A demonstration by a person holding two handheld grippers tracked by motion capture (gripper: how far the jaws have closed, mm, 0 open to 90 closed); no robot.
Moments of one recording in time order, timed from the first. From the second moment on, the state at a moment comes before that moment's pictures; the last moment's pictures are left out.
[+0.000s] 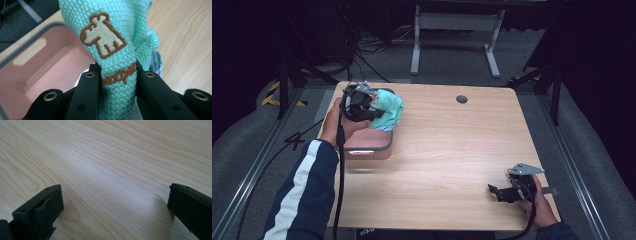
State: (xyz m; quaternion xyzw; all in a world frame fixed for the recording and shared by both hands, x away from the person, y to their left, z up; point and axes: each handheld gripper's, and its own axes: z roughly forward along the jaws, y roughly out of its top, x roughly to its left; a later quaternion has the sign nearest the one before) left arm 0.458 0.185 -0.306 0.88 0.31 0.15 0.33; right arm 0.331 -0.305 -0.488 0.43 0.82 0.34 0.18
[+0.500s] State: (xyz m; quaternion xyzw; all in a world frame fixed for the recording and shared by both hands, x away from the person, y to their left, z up) left arm 0.428 0.078 -0.310 0.91 0.20 0.10 0.36; right arm 0.331 -0.305 -0.488 0.43 0.82 0.34 0.18
